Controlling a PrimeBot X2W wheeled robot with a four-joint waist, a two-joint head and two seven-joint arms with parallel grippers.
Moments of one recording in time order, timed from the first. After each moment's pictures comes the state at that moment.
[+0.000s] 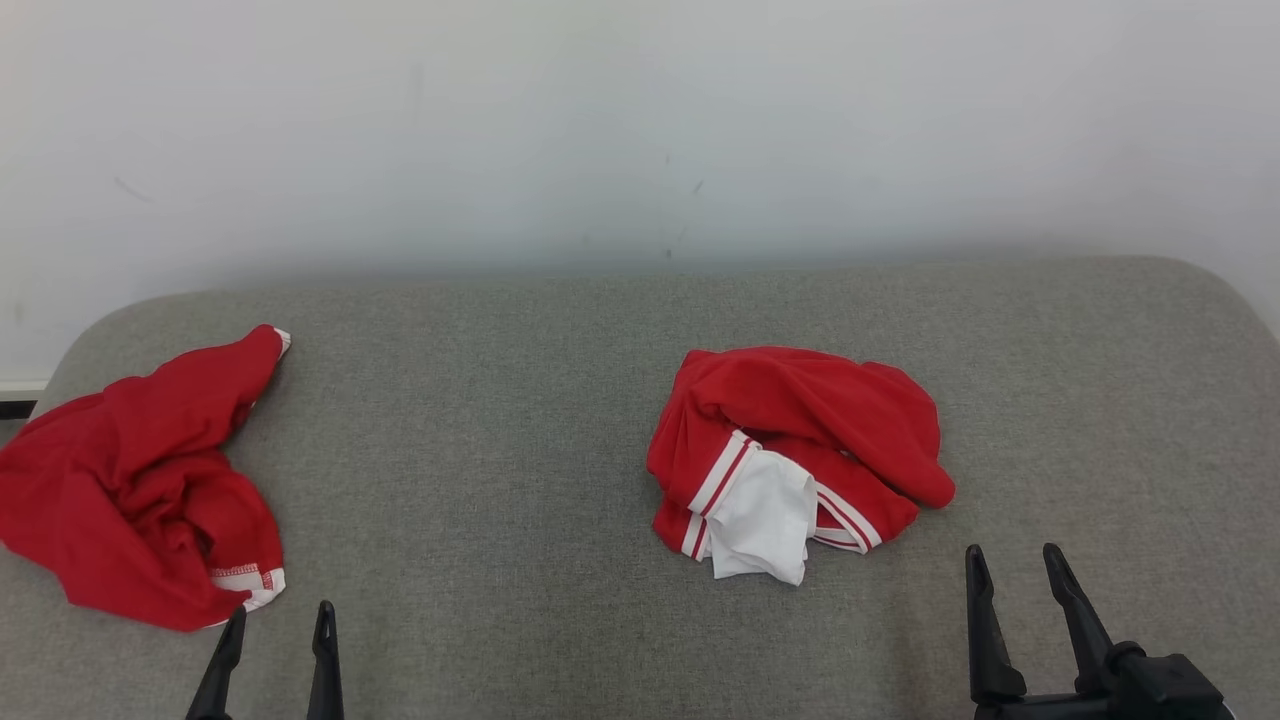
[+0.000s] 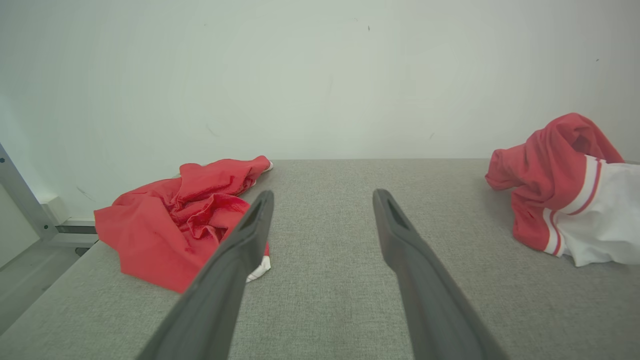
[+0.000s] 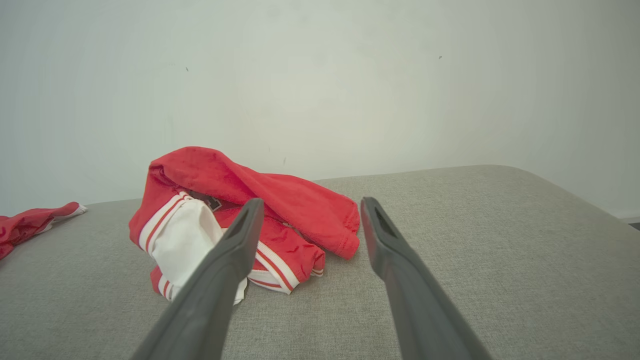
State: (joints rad) left arm 0.08 0.17 -0.02 0.11 -0.20 -0.03 -0.26; right arm 0.09 -0.05 -0.11 0.10 0.11 0.13 -0.26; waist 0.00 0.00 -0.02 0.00
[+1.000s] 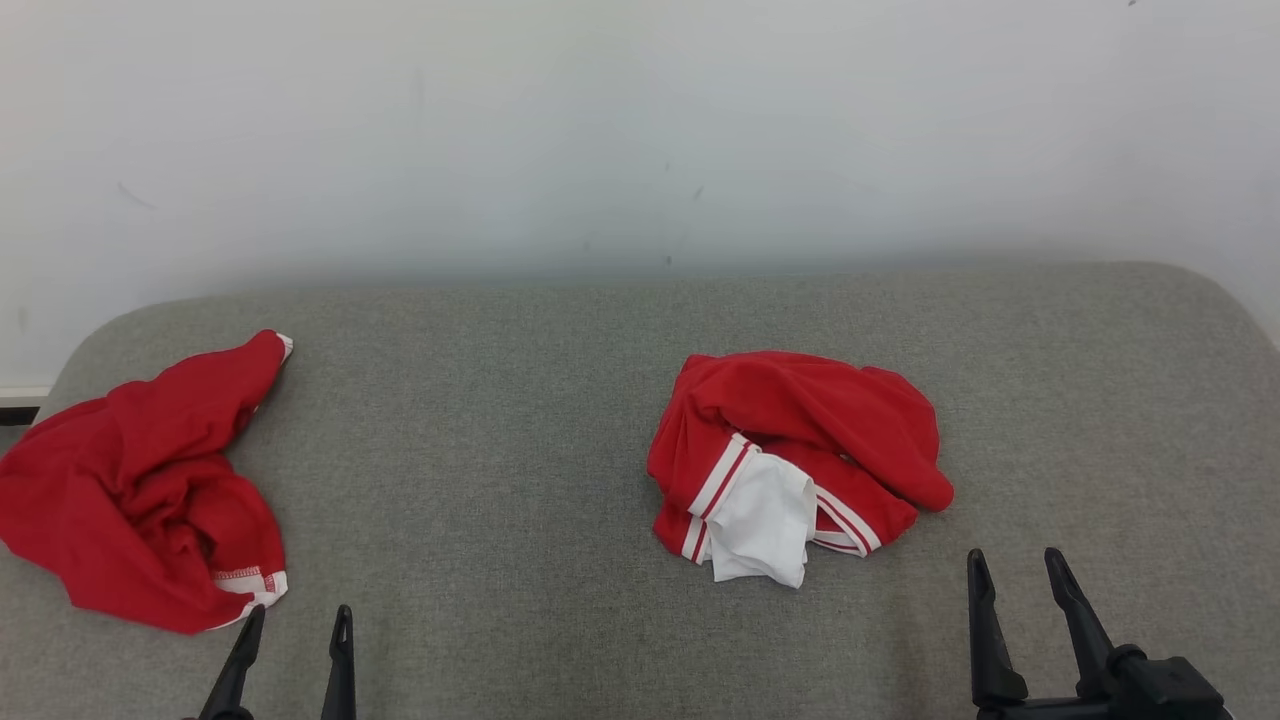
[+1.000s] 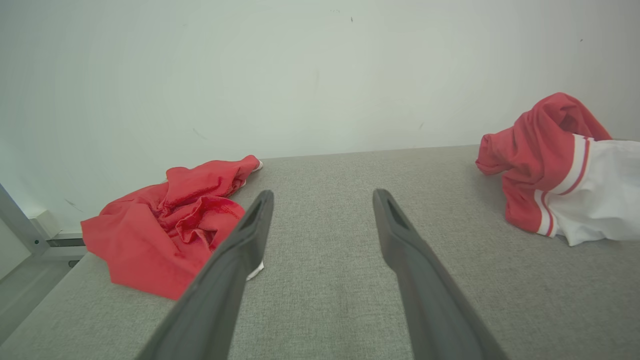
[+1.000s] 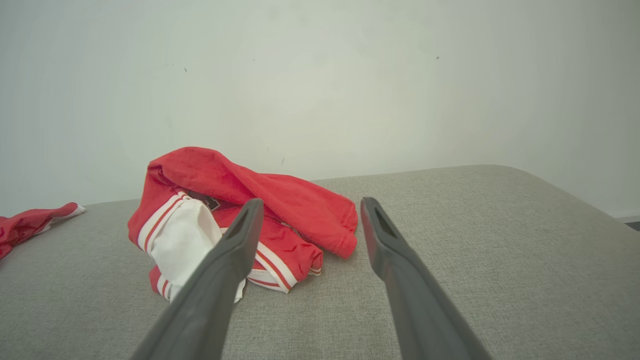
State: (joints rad) left arm 0.06 0.15 0.00 0.16 -0.12 -0.09 -0.26; right arm 0.10 -0.05 -0.11 0.11 0.11 0.13 -0.26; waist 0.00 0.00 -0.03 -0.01
